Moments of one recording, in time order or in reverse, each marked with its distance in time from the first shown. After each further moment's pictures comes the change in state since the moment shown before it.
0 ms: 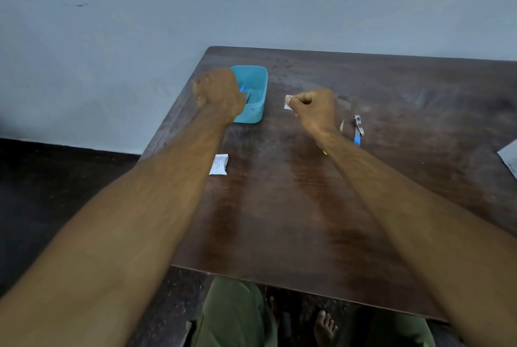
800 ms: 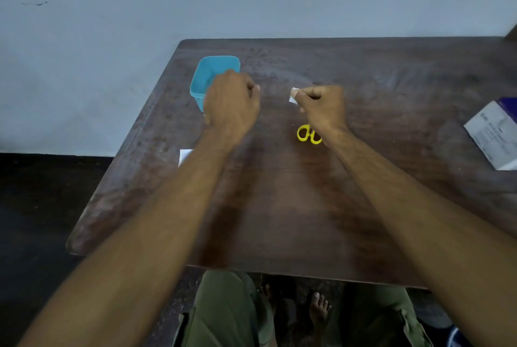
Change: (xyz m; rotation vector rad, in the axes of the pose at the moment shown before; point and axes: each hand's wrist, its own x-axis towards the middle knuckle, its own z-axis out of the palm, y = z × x) left_hand -0.067 0.057 -0.010 -0.405 0.139 0.167; right_hand -0.017 0.033 -0.050 0.150 0.092 0.033
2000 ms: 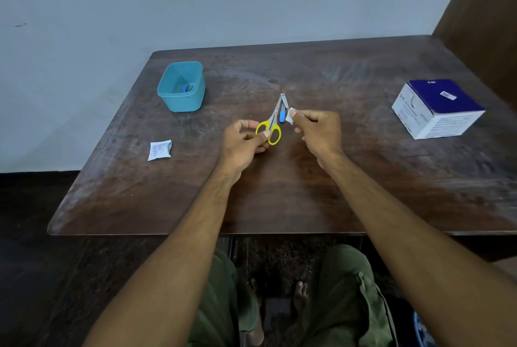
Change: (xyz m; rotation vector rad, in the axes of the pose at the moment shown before) left_hand -0.106 0.056 0.047 -1.073 -0.326 -0.395; right_hand -0.079 0.024 -0.089 0.154 0.092 0.106
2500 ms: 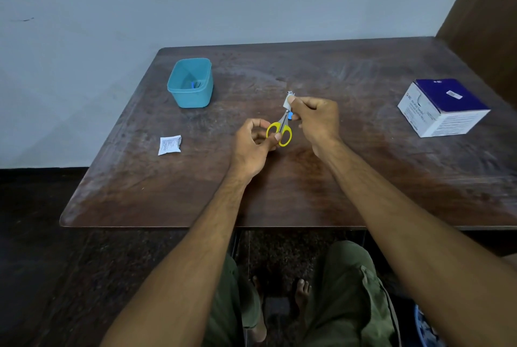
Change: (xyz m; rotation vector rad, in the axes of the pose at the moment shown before) left_hand -0.015 -0.007 -0.001 -0.018 -0.035 0.117; right_hand -0.008 -0.031 0.021 0.085 0.000 0.034
